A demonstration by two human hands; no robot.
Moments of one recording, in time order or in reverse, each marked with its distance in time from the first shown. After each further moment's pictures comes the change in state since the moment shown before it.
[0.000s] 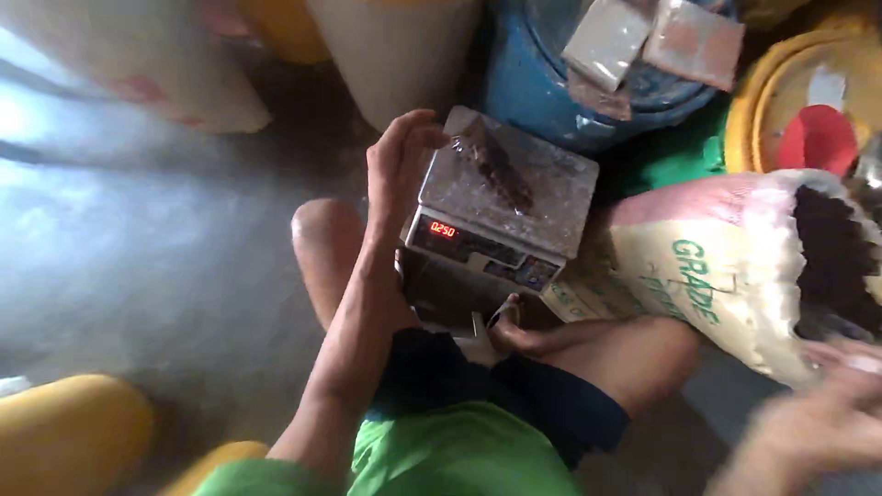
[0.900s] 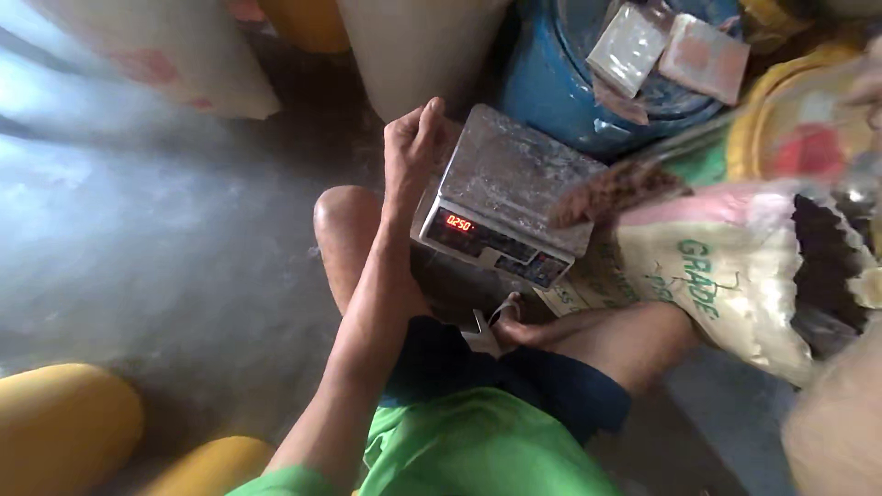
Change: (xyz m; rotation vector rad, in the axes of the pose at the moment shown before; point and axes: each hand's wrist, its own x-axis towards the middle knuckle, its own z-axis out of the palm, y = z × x) left_hand 0.007 -0.009 -0.017 -0.266 0.116 -0.148; right_hand 0.170 -0.177 0.075 -0.409 -0.685 -0.452
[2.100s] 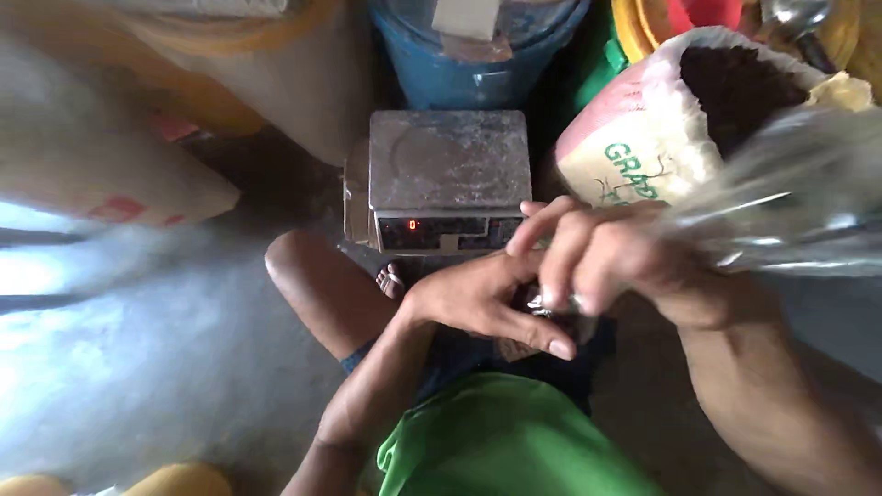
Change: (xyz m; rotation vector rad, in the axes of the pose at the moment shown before) left_hand -0.126 0.143 0.137 -0.431 -1.361 -0.089; right_hand -0.139 -0.013 0.077 1.565 0.029 -0.496
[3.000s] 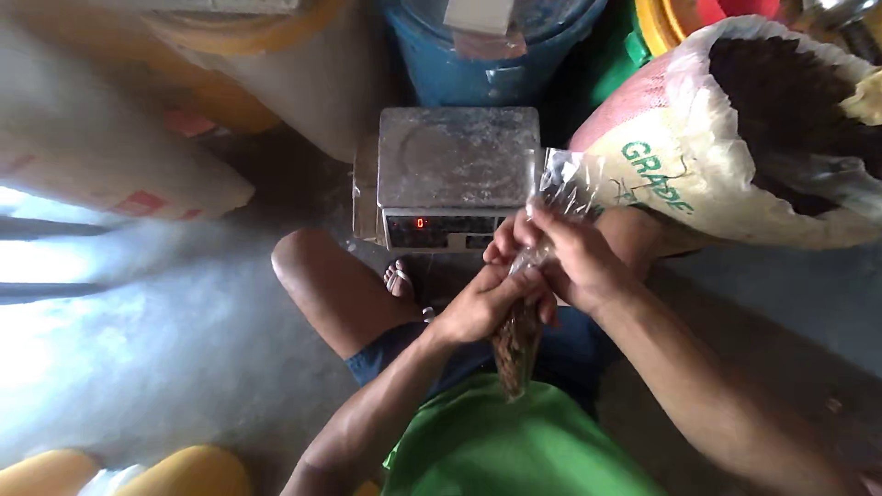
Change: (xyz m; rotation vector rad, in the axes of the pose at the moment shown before) left_hand -0.021 -0.049 0.036 -0.481 0.400 -0.180; right_hand -0.004 0.065 0.030 0.438 0.504 0.555
